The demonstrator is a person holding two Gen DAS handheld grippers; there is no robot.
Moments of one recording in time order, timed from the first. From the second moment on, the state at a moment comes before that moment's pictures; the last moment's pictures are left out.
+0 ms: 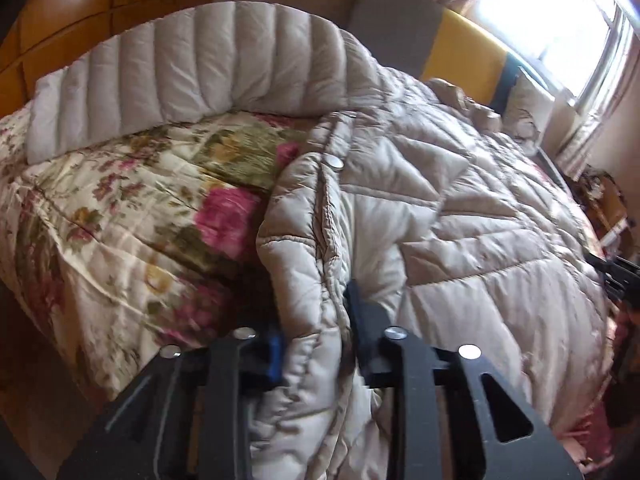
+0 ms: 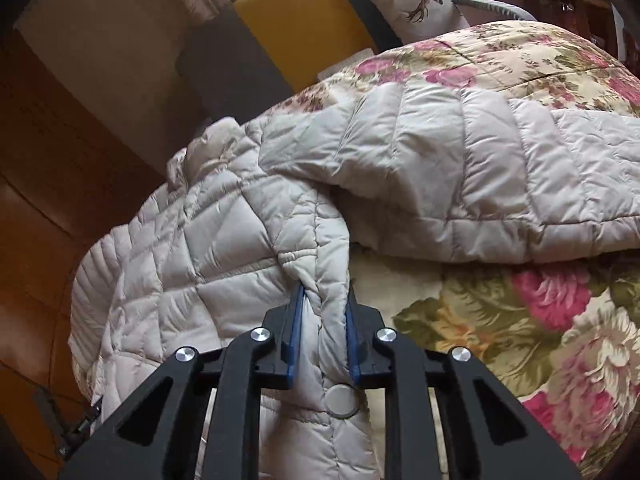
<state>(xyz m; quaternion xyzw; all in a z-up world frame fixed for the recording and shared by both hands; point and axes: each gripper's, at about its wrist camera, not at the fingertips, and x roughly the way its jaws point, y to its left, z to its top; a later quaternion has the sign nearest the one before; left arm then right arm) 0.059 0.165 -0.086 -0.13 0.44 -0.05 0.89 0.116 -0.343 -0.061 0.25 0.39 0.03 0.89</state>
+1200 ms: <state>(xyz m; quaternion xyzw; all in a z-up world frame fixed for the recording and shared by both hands) 0.147 0.409 -0.090 -0.45 0.29 0.22 0.81 0.201 -0.245 -0.086 0.03 0.40 0.05 0.92</state>
